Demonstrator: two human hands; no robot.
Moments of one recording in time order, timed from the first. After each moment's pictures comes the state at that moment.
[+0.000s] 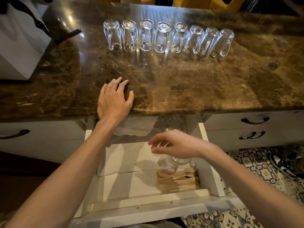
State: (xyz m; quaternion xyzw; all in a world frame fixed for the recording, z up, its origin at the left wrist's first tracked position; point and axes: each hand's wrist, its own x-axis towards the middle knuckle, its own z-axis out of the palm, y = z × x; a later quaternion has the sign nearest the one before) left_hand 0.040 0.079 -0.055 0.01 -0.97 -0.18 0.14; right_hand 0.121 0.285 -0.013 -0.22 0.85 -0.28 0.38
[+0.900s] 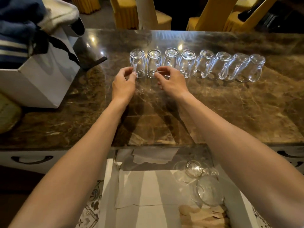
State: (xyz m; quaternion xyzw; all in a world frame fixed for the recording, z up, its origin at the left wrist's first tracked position) left_hand -0.082 0.032 -0.003 0.14 -0.82 -0.54 0.14; right_hand -0.103 0.182 0.007 -0.05 0.85 -0.52 -0.02
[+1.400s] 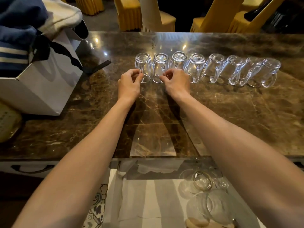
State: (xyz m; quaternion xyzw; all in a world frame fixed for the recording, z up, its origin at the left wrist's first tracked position) left_hand -0.119 0.024 -0.013 0.09 -0.84 -0.51 0.15; right_hand -0.137 0.168 0.002 0.03 0.92 -0.37 -0.08
